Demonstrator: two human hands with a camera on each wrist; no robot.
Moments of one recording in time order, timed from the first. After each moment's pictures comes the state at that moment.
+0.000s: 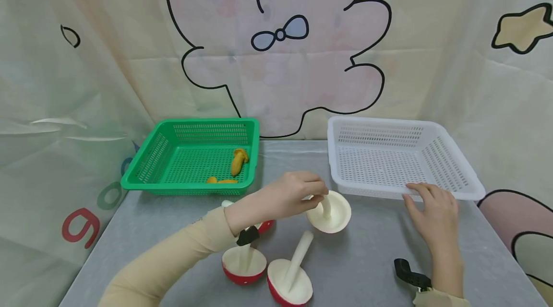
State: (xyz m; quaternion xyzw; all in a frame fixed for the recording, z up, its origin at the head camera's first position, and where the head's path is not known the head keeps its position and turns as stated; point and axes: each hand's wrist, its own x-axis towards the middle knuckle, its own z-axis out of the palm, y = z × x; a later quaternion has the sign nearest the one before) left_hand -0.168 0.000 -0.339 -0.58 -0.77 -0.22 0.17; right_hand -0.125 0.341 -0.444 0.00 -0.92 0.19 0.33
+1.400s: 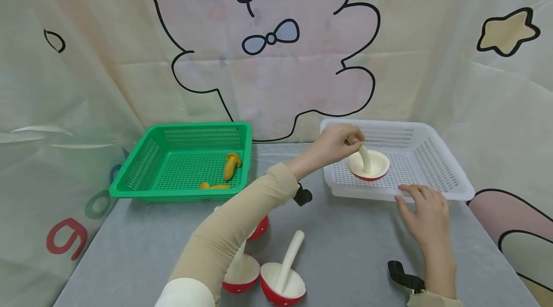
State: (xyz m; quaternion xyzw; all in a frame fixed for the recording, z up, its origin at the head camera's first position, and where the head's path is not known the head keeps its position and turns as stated) left_hand -0.263 0.120 -0.320 -0.44 -0.84 -0.32 0.06; right_hand -0.121 0.339 -0.439 -0.01 -0.93 0.19 0.31
